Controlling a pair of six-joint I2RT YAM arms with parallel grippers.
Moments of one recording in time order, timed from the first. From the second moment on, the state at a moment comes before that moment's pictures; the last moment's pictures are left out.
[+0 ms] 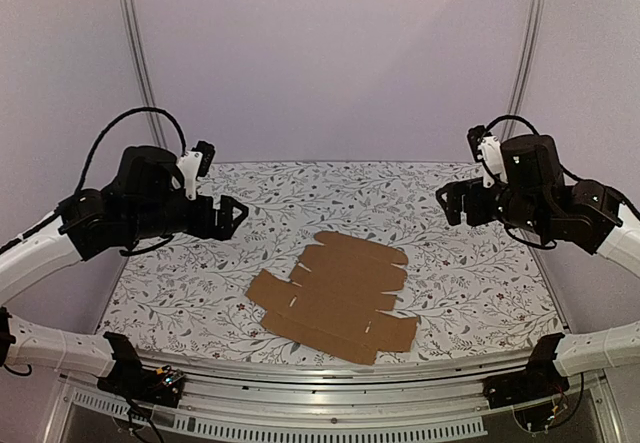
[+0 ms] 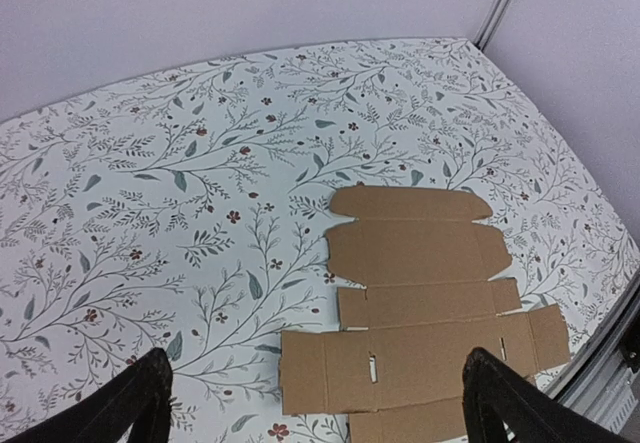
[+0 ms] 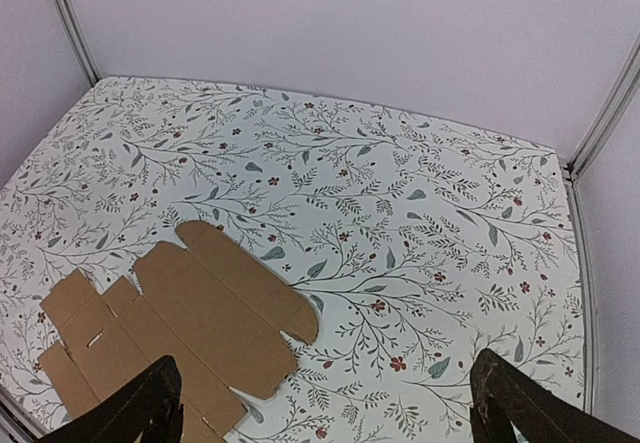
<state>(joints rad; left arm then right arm) -0.79 1.02 1.00 -0.53 -0.22 -0.33 0.81 1.02 1.09 -0.61 0.44 0.29</state>
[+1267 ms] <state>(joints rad) -0.62 1.16 0.67 -0.42 0.18 -0.63 0.83 1.10 0.56 -0.50 -0.14 0.91</state>
